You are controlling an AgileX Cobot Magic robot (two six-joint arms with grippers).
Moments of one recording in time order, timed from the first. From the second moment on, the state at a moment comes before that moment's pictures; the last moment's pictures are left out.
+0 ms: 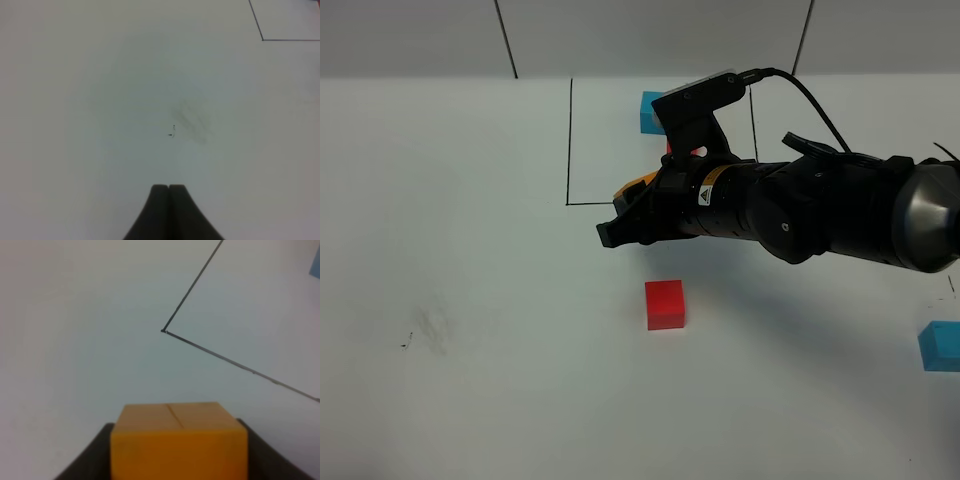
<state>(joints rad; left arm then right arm) 0.01 -0.01 -0.51 -0.02 1.08 -0.01 0.72 1.79 -1.07 0.13 0.05 0.08</state>
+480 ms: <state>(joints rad) 0.01 -0.01 -0.51 -0.02 1.08 -0.01 0.72 1.84 -1.07 0.34 0.11 0.12</state>
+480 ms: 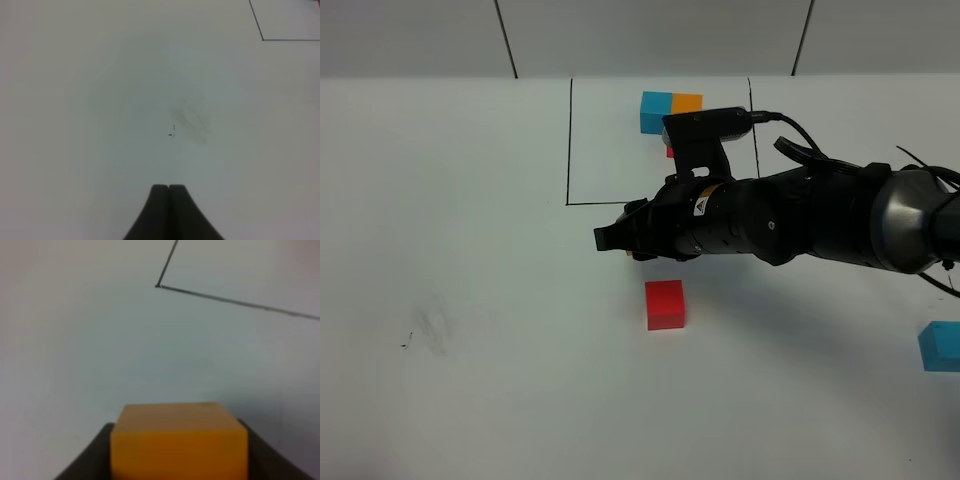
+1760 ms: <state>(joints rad) 0.01 -0.01 -0.51 0.08 1.08 -0.01 0.72 2.00 -1.20 0.07 0.25 0.47</state>
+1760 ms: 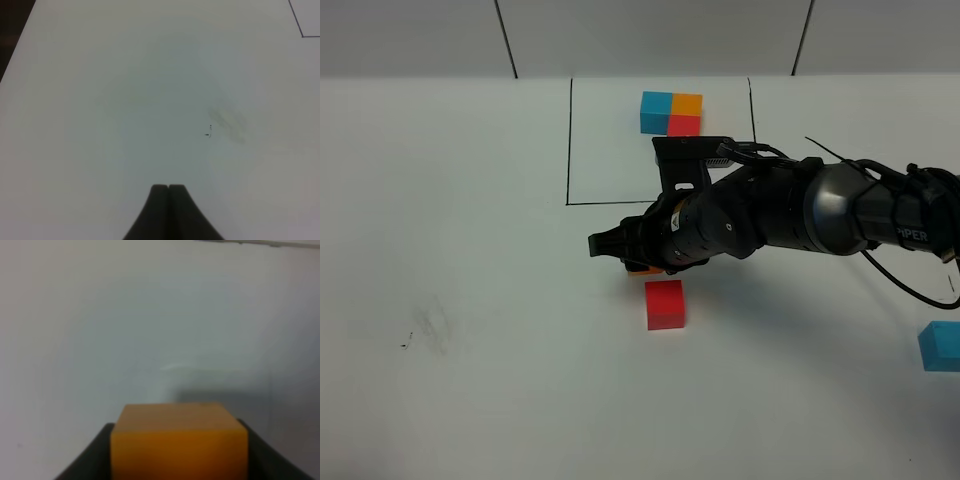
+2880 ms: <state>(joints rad) 0.01 -0.01 -0.51 0.08 1.08 -0.01 0.71 2.00 -1.20 -0.32 0.36 0.87</state>
